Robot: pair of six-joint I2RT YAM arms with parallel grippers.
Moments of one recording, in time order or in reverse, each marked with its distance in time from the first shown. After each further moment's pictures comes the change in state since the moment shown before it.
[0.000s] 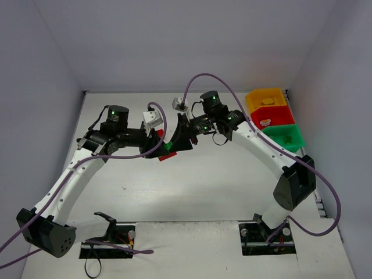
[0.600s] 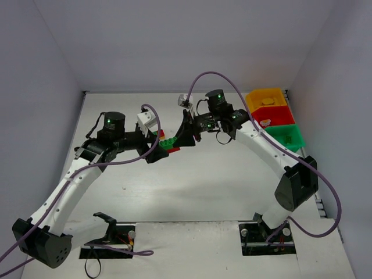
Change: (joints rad) left arm 0.001 -0.061 -0.092 0.097 -0.140 -0.102; right arm -0.034 -0.008 -0.017 0.003 0.056 -0.003
